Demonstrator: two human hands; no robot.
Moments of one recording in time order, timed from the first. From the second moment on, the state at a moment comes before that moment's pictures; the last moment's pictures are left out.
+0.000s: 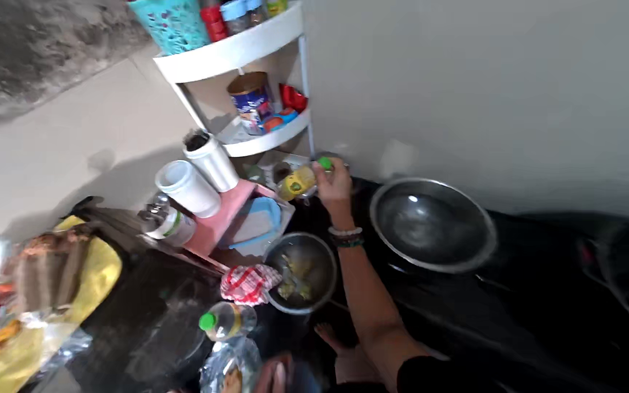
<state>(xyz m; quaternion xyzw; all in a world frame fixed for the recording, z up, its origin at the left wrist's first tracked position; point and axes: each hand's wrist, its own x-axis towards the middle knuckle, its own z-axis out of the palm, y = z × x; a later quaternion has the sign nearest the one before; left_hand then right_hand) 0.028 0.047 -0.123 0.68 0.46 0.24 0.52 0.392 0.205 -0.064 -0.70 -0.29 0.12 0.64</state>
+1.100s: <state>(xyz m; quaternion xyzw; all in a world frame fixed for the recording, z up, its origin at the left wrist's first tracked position) 0.269 -0.278 -0.093 0.62 -0.10 0.01 0.77 0.506 -0.445 0.025 -0.47 -0.77 0.13 0.40</state>
